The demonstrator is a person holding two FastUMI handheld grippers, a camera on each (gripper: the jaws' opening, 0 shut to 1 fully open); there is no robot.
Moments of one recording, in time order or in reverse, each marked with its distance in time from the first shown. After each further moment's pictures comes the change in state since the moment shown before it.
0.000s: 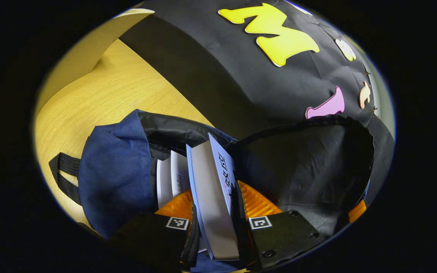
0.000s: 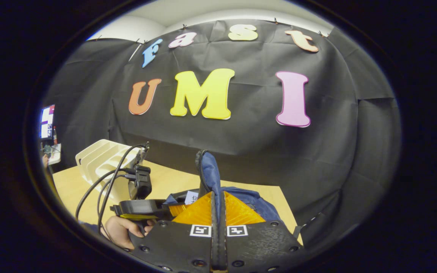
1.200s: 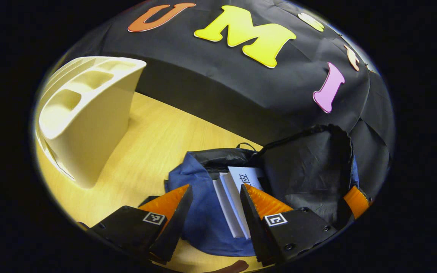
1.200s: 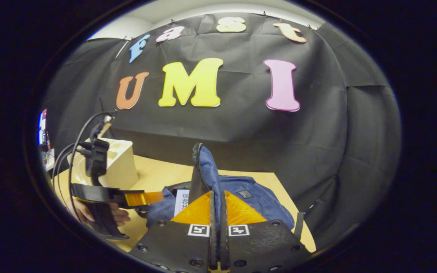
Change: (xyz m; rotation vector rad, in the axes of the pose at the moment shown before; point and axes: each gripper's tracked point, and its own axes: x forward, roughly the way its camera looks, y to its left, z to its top) left arm -0.098 0.056 0.054 0.361 -0.072 0.265; right arm 0.003 0.005 -0.039 0.067 0.069 -0.096
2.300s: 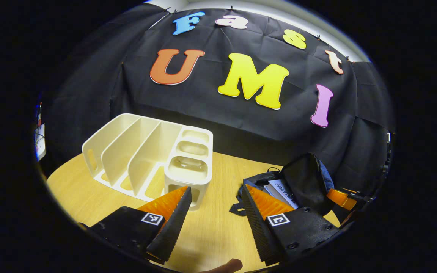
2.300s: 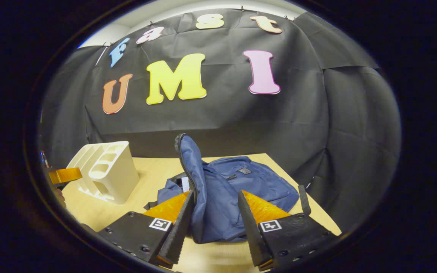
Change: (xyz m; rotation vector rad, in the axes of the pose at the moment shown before) left arm -0.206 0.107 0.057 0.200 -0.292 0.165; right arm -0.045 0.025 -0.040 0.152 0.047 -0.089
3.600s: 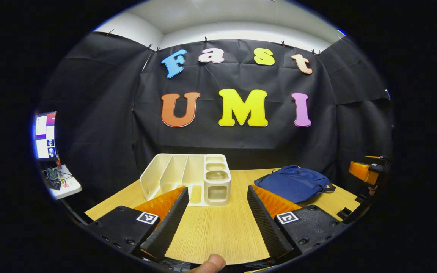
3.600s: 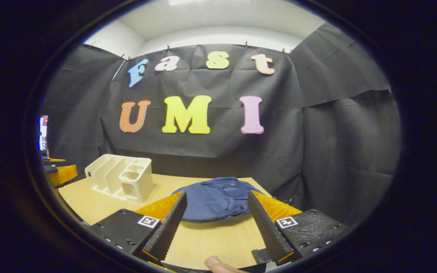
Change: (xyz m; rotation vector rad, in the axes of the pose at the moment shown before) left arm -0.176 0.031 0.015 0.239 -0.206 0.044; right arm -0.205 0.012 0.000 -0.075 -0.264 -0.066
